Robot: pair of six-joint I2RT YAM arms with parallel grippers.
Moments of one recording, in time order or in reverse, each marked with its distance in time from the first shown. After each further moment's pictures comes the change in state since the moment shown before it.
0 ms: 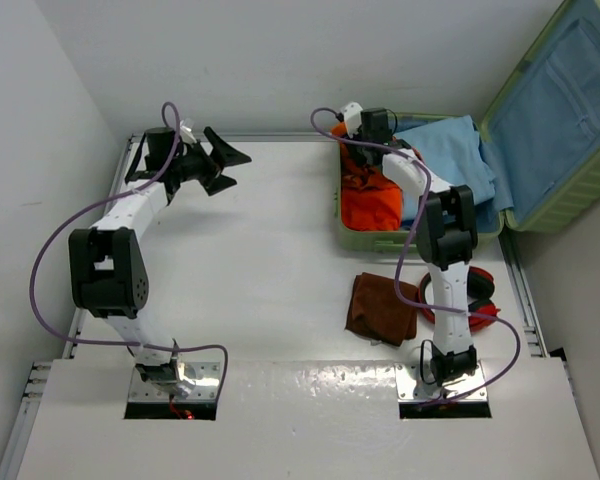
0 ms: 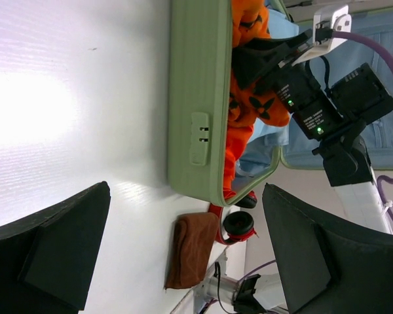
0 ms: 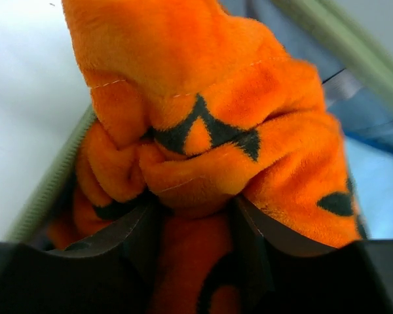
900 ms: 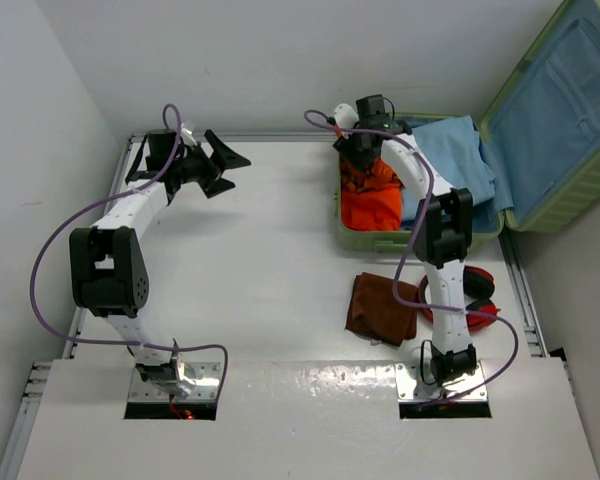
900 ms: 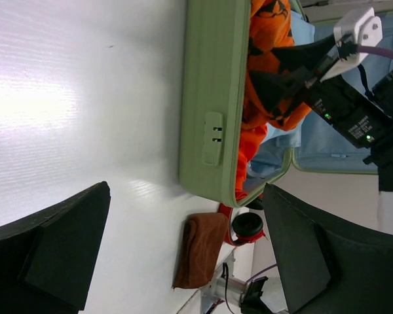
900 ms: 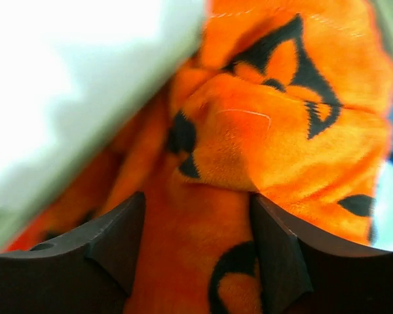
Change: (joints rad) left arm 0.000 0.009 0.000 -0.035 -0.026 0.034; right arm 0.021 0.045 0.263 -0.413 -0.056 -0.198
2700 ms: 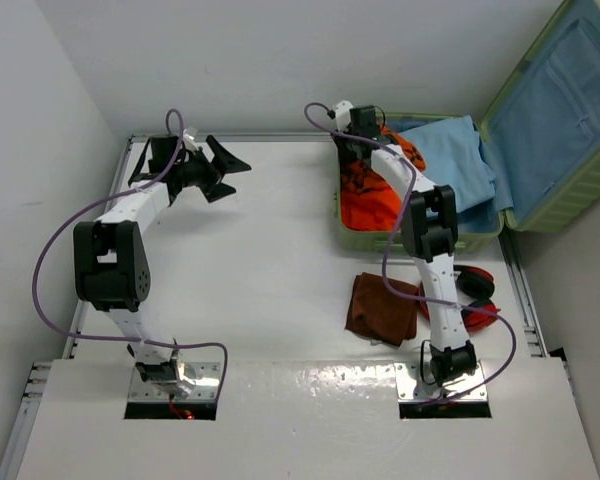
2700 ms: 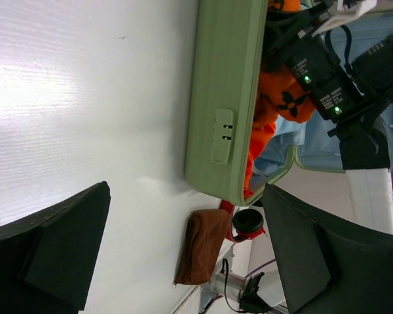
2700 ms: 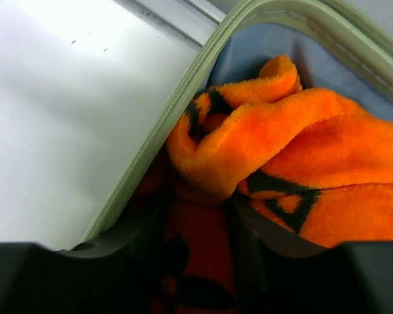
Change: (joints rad) left arm 0.008 0.046 -0.008 0.013 0.023 -0.002; right arm 0.000 0.183 0.061 0.291 0.025 0.248
